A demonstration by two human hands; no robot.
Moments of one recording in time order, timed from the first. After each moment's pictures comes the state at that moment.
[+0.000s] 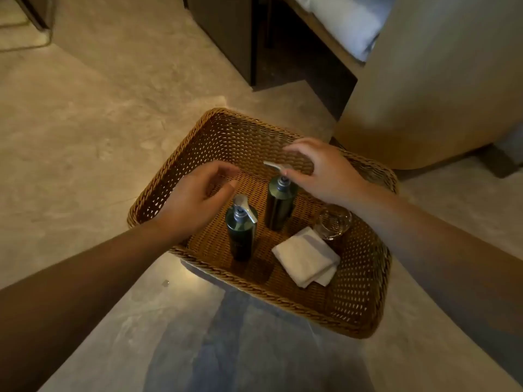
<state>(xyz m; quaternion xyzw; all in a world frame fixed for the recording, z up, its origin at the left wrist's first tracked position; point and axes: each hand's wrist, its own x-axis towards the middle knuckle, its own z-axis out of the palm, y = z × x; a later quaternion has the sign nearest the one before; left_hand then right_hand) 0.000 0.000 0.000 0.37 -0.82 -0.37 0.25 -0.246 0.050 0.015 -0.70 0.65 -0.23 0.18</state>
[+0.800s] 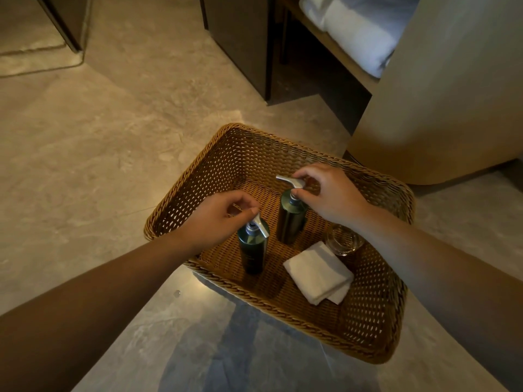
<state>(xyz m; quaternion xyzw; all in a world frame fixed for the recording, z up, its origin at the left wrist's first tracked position) -0.005 -0.002 -0.012 0.38 -0.78 -0.47 0.19 -0.242 0.043 -0.002 -0.68 0.66 -0.25 0.19</state>
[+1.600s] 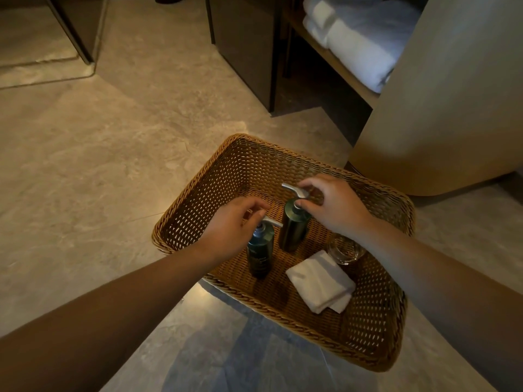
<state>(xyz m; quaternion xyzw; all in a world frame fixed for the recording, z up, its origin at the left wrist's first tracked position) -0.019 0.009 -0.011 0.42 -0.78 -0.41 0.21 -0.238 0.047 0.003 -0.68 0.67 -0.25 0.17</state>
